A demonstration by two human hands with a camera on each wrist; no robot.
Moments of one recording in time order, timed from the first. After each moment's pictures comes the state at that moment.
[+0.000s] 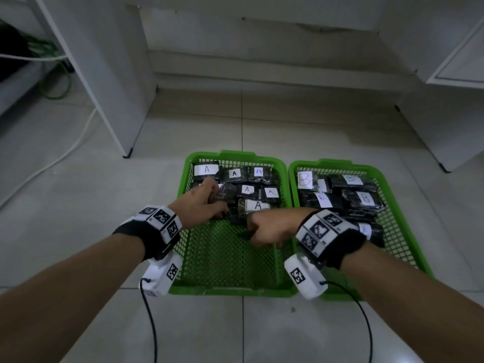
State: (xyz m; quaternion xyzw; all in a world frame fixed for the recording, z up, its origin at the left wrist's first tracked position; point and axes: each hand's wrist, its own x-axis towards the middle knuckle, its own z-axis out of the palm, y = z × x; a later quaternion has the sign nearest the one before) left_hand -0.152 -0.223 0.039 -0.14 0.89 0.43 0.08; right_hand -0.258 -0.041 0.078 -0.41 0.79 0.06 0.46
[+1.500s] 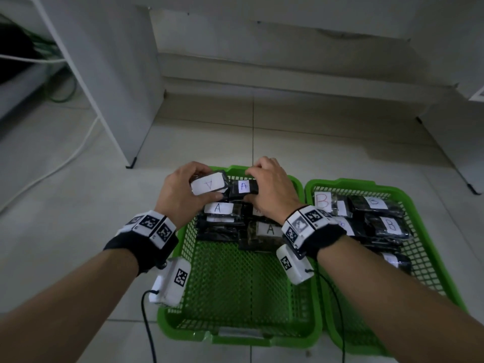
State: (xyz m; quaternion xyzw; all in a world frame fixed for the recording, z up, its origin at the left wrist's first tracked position) left_hand -0.178 -0.274 0.037 -0.25 0.86 0.39 -0.21; right_hand -0.329 -0.114 0.034 -0.47 0.87 -0.17 -0.01
